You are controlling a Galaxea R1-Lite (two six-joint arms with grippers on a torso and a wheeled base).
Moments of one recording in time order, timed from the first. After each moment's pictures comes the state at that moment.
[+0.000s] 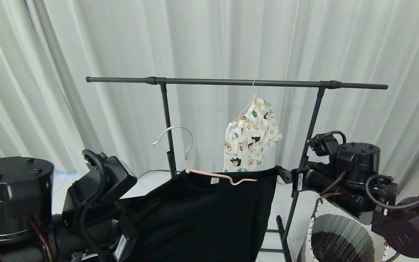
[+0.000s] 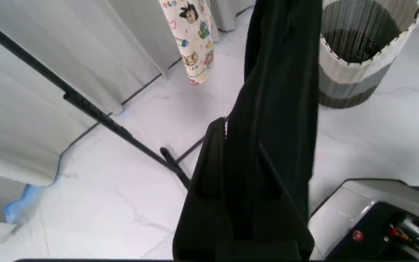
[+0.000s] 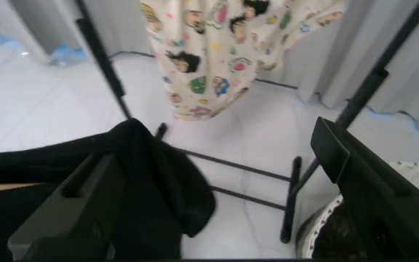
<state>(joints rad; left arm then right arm) -0.55 1.30 -0.46 -0.39 -0.09 0.35 0.58 1.82 -0.63 -0.91 -0.21 0.18</state>
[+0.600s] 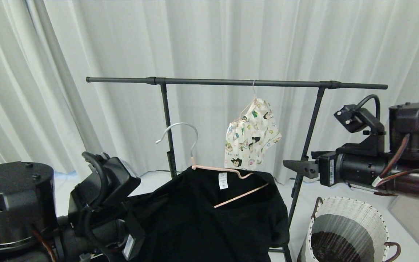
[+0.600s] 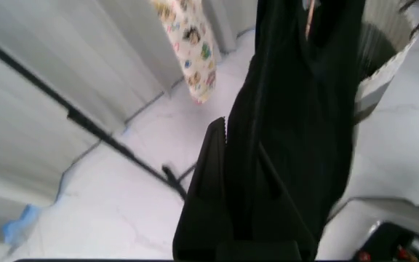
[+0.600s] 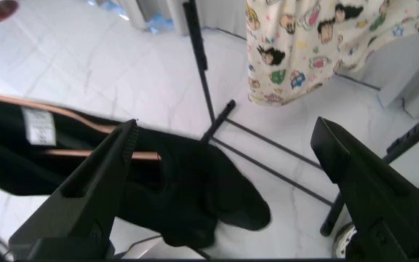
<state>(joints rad) -0.59 1.32 -0.41 -0.56 -0.09 0.35 0.57 1.48 -0.82 -0.31 0.13 0.19</state>
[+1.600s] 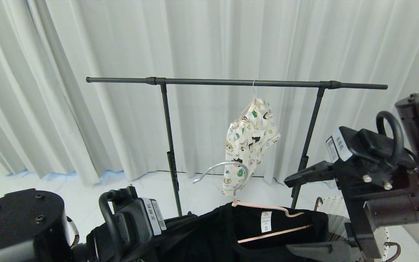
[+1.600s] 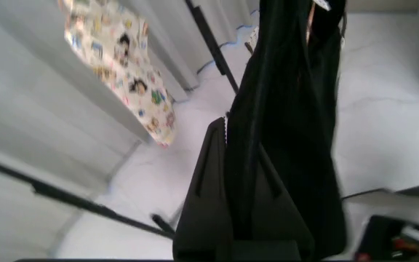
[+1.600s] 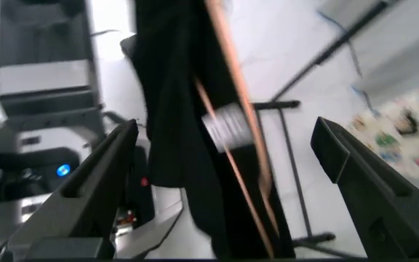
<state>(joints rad) -0.81 1.37 -0.35 -0.74 -0.12 0.46 0.81 1.40 -1.02 0.23 0.43 -0.41</state>
